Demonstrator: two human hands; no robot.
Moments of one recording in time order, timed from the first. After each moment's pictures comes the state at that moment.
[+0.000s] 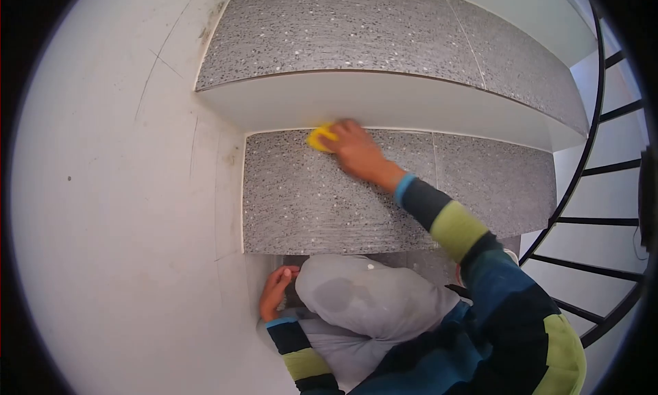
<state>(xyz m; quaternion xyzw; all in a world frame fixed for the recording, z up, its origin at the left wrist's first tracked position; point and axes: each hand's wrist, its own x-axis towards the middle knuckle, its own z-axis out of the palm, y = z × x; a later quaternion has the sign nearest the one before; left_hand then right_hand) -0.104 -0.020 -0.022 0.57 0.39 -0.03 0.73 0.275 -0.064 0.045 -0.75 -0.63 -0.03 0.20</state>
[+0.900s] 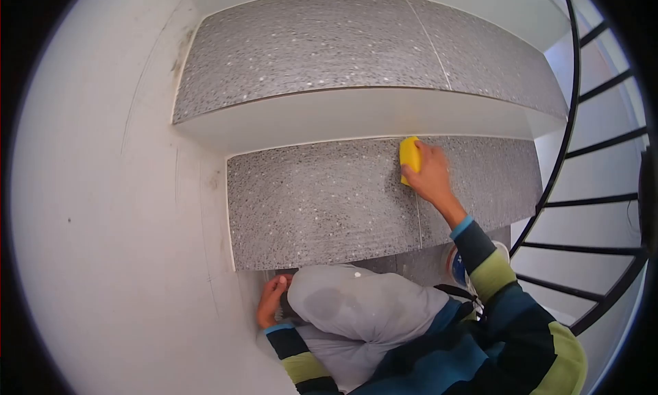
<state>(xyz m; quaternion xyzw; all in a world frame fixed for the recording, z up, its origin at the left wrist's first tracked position) -0.088 -0.019 -0.023 0.57 0.36 -0.05 0.73 0.307 -0.227 0.079 -0.94 -0.23 -0.03 0.23</state>
